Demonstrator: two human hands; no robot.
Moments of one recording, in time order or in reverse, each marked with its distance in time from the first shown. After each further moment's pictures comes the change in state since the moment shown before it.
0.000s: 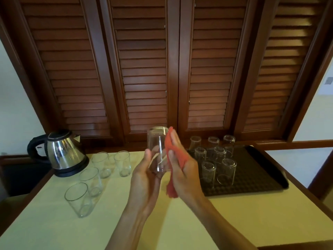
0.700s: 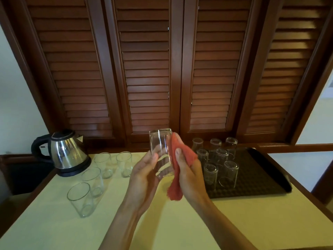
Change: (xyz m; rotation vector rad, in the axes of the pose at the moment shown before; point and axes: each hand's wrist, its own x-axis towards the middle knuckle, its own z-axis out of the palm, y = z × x) left_hand 0.004 0.012 -0.009 0.195 -0.100 0.045; right_hand -0.003 -0.009 -0.001 0.152 -0.031 0.059
